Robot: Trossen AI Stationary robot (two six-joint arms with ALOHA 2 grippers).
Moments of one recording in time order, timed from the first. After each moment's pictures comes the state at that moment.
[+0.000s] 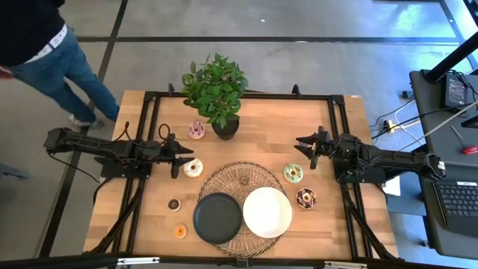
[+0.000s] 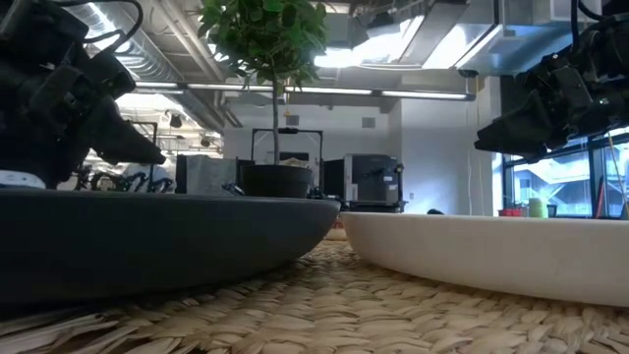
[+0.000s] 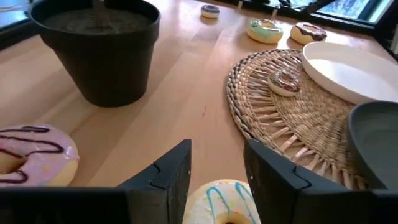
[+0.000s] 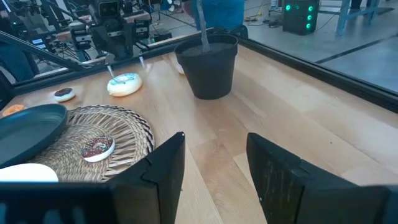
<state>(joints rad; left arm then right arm) -0.06 0.42 0.03 -0.01 -0.25 -0.27 -0.18 0.25 0.01 0.04 0.11 0.20</state>
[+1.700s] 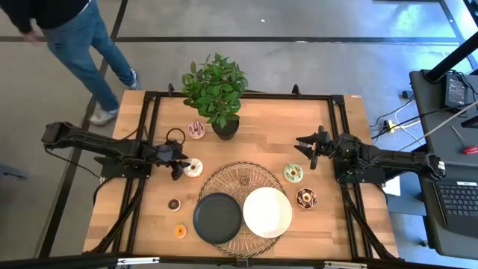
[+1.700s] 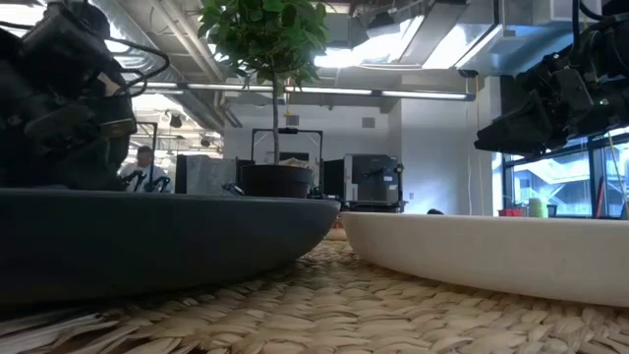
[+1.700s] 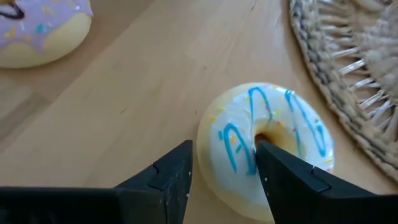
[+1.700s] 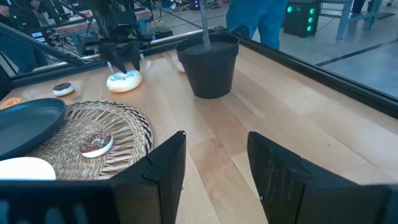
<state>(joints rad) -0.06 0.67 0.11 -0.23 -0.21 -0.57 -0.18 0.24 0.01 0.04 0.11 0.17</state>
